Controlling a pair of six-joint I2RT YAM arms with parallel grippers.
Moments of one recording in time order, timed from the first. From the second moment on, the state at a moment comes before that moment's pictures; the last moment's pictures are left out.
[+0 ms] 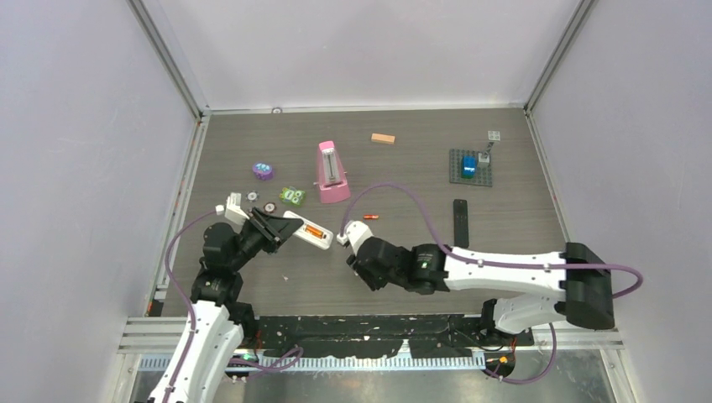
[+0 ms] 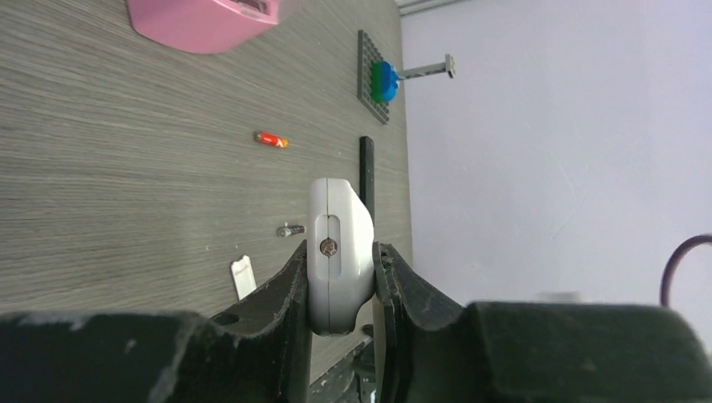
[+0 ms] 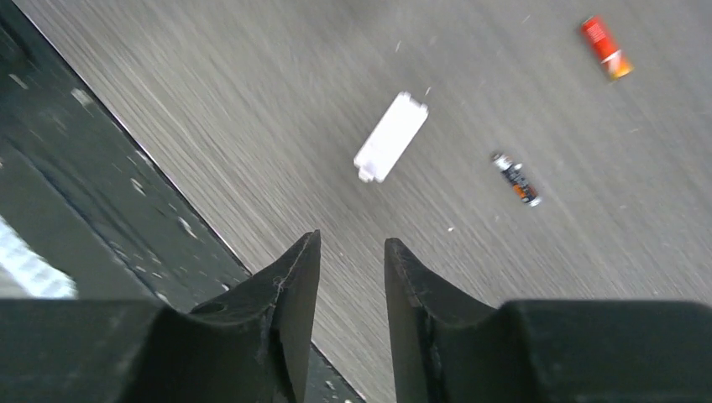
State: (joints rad) left arm -0.11 0.49 0.29 -0.02 0.50 -1.10; right arm 1.29 1.28 0.94 -0.46 0.31 0.32
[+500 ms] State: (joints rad) left arm -0.01 0.56 0.29 -0.02 0.50 -1.04; right arm 1.27 1.60 0.85 -0.23 0.16 -0.22
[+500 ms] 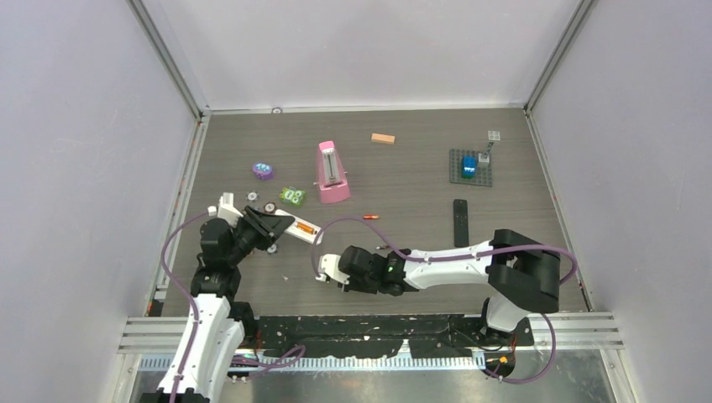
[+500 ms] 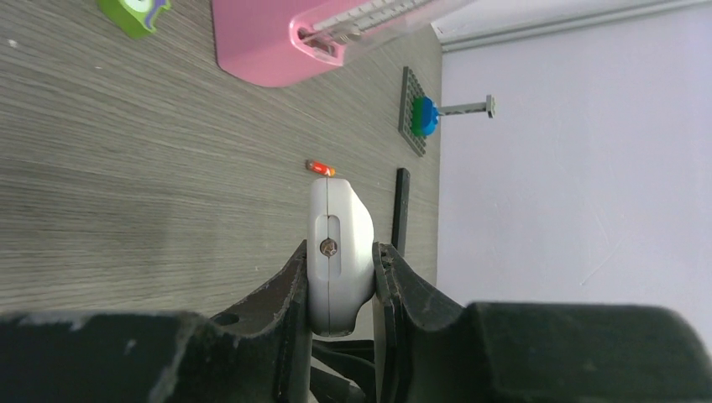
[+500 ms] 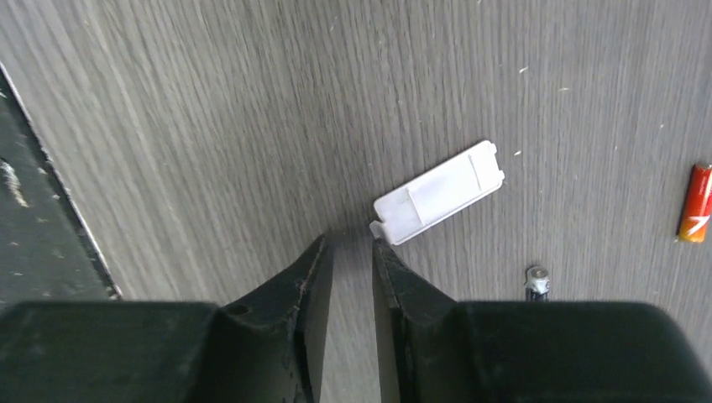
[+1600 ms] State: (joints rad) left arm 0.11 0.59 0.27 -0.02 0.59 -1.00; right arm 1.09 1.72 1.02 -0.35 -0.16 -0.34
